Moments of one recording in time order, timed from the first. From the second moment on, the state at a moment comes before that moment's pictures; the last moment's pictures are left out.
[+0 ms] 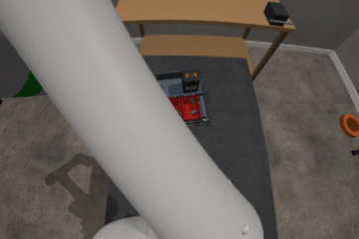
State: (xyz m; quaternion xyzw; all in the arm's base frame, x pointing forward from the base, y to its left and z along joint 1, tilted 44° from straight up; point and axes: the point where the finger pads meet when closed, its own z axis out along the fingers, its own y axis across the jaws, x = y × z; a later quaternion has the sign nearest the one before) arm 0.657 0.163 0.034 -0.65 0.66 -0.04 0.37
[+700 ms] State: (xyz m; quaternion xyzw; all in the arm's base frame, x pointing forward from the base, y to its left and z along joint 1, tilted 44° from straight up) arm 0.652 0.159 0.040 -0.65 0.66 -0.04 0.37
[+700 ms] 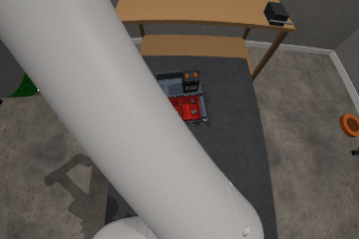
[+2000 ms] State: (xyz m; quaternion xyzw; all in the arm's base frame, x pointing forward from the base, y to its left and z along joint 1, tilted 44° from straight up) arm 0.646 0.156 0.045 -0.65 0.66 -0.04 0.37
